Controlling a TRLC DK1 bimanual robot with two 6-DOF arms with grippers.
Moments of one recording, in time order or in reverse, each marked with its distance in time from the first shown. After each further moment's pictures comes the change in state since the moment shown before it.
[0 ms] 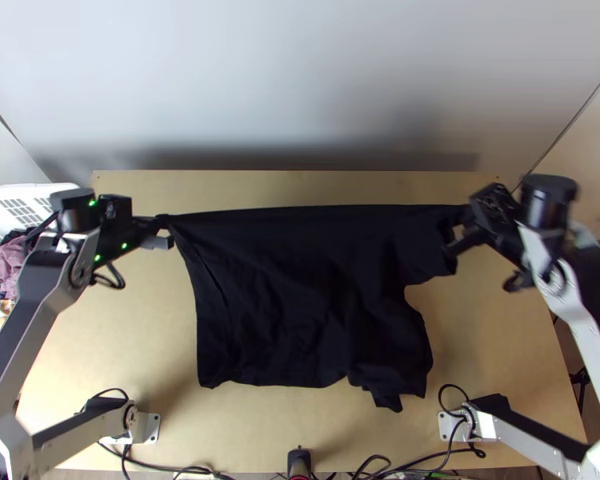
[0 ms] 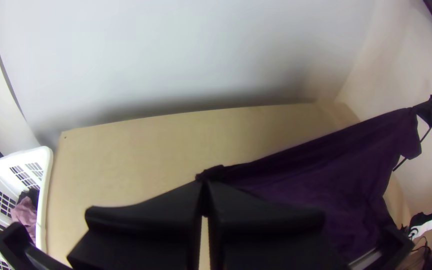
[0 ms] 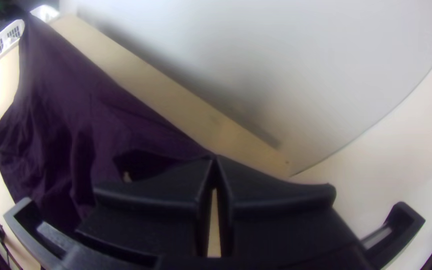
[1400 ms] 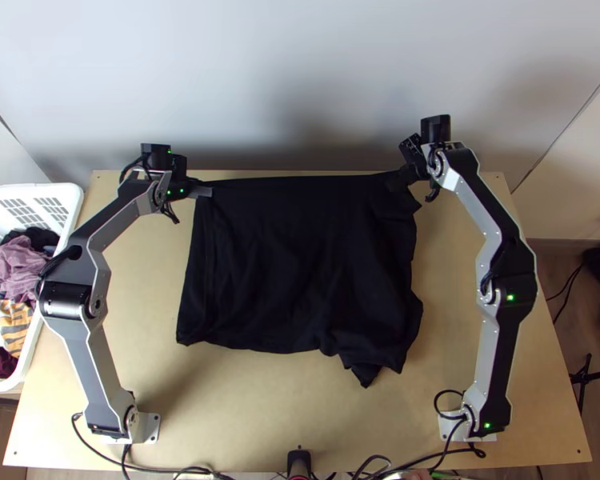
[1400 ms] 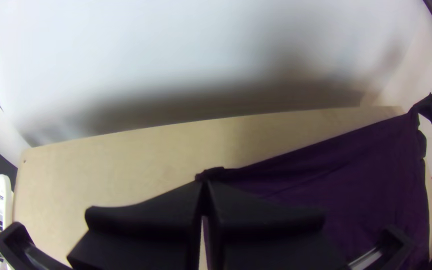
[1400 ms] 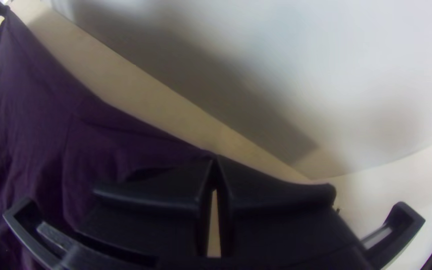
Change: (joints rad) left arm -0.046 0.871 0.545 0.220 -0.143 -0.012; right arm -0.063 1.073 0.700 0.139 -0.008 -0.017
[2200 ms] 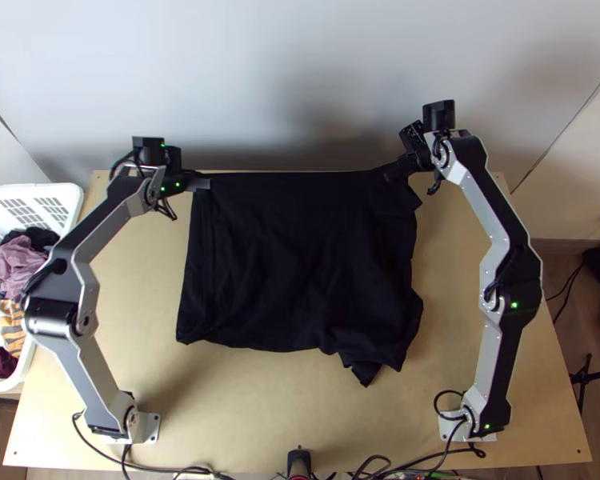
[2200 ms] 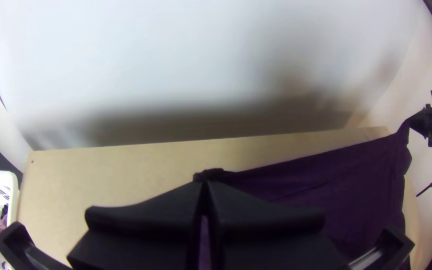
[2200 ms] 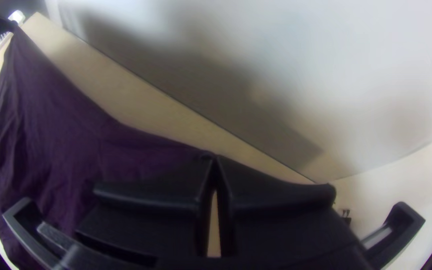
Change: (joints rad) left arm -0.018 -0.125 -0.035 -0.026 0.023 -0.082; right arm 0.033 -0.066 0.079 -0.127 -0.053 0.080
